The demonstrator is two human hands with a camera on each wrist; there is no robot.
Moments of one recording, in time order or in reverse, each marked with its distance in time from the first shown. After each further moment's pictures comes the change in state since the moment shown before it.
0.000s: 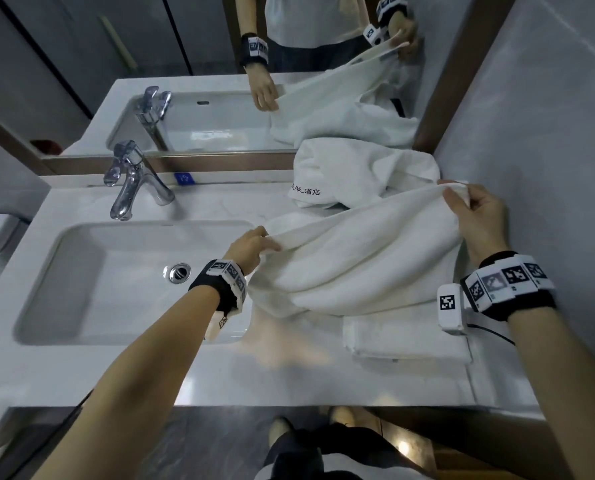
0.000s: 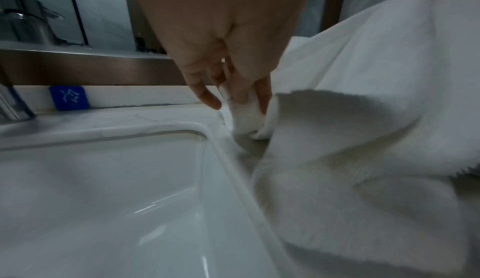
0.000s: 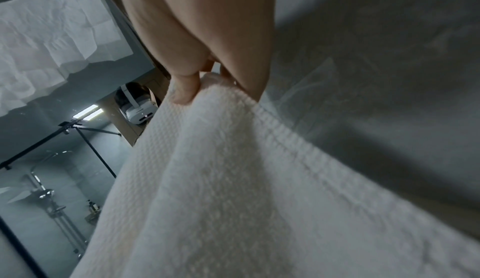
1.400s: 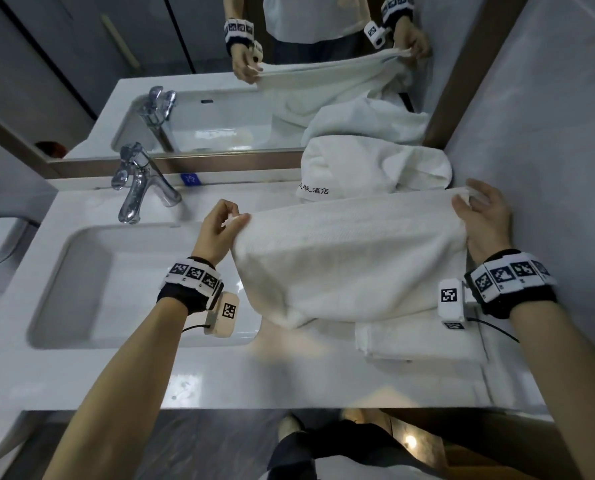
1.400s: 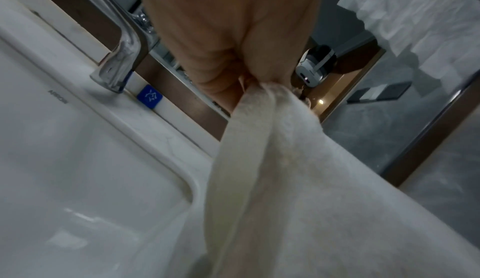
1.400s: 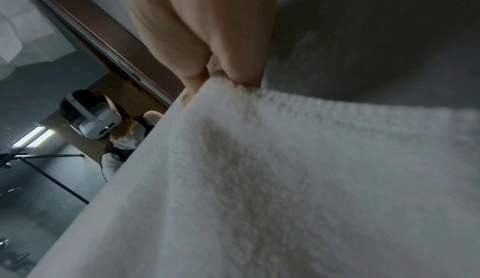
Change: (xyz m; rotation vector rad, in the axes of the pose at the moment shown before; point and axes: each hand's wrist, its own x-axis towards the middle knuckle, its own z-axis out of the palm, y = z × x) left_hand -0.018 -0.037 -0.043 -0.856 0.424 -0.014; right_hand 0.001 0.014 0.018 0.272 0.095 0.151
